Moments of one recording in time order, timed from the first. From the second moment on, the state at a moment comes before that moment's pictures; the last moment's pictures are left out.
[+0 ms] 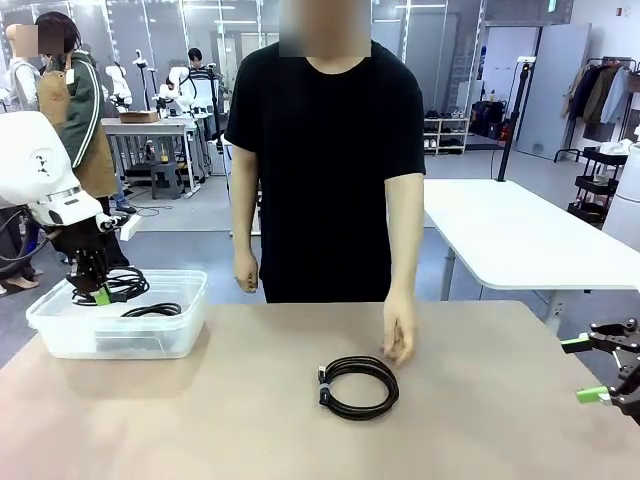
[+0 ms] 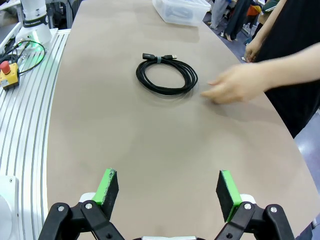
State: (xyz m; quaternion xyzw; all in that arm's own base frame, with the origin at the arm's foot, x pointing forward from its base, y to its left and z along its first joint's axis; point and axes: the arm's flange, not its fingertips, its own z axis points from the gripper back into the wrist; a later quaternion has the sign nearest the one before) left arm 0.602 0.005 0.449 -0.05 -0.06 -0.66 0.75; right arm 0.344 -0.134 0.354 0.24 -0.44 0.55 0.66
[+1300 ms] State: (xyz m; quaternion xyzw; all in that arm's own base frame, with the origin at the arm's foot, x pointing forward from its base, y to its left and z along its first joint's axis) left arm 0.616 -0.007 0.443 -0.06 -0.07 -0.66 0.74; right arm 0.344 -0.134 0.354 0.24 -0.44 0.55 0.66
